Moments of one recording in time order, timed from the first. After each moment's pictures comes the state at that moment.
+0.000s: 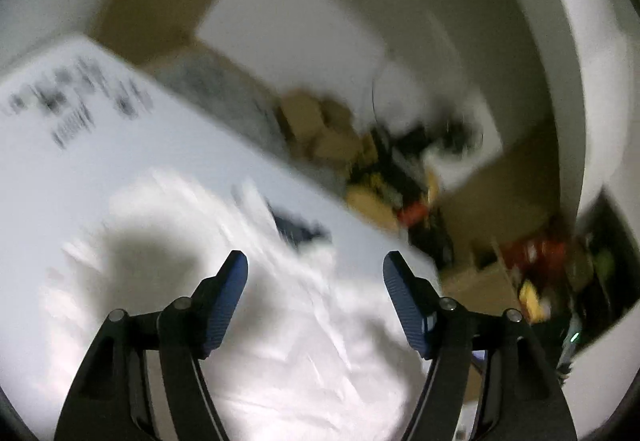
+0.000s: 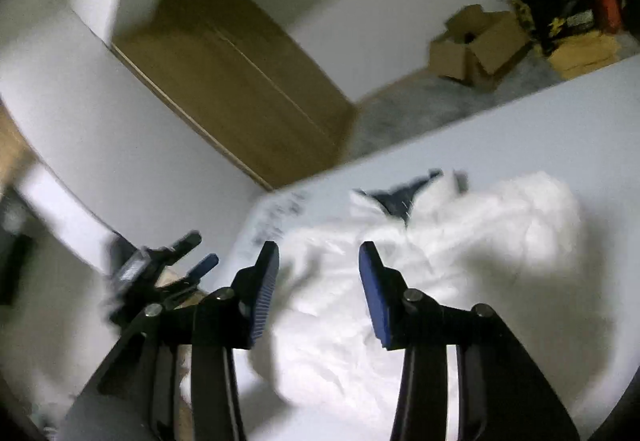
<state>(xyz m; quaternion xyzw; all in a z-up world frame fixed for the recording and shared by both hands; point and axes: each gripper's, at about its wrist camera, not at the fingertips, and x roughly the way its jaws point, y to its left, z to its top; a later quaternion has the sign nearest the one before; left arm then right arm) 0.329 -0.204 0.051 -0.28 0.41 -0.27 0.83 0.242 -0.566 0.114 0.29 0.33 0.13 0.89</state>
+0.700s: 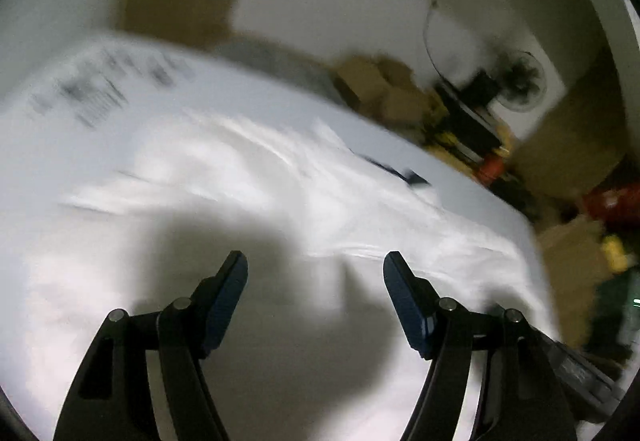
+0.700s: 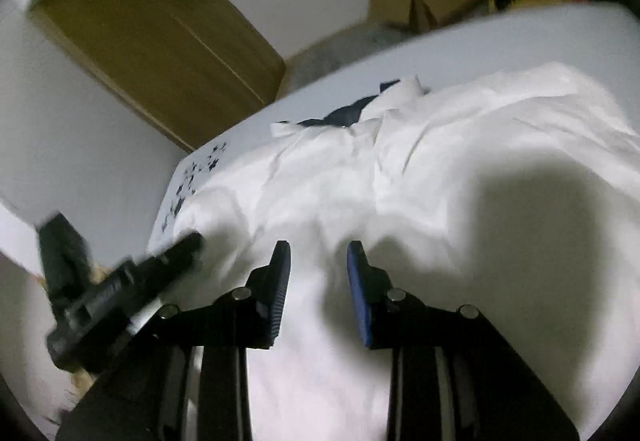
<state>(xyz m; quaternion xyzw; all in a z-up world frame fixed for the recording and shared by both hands) 0.322 -0.221 -0.018 -0.14 0.40 -0.15 0.89 0.254 -0.517 0.012 0.25 0.40 0.05 0.88</state>
